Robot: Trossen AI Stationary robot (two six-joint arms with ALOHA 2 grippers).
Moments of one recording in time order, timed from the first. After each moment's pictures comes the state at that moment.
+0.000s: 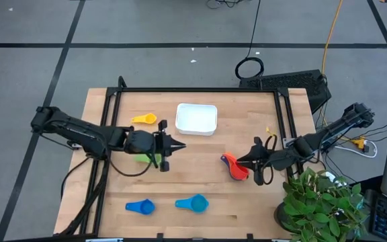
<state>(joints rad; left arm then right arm) -0.22 1.25 0.93 -0.05 -0.32 0.03 0.50 0.89 0.60 -0.30 0.41 0.54</state>
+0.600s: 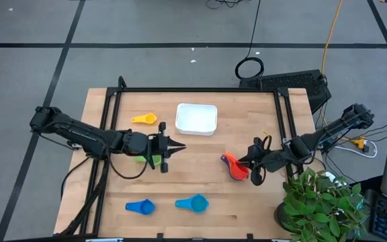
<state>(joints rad) -0.23 1.24 0.78 0.22 -0.32 0.08 0.46 0.96 0.67 -0.48 0.36 0.61</state>
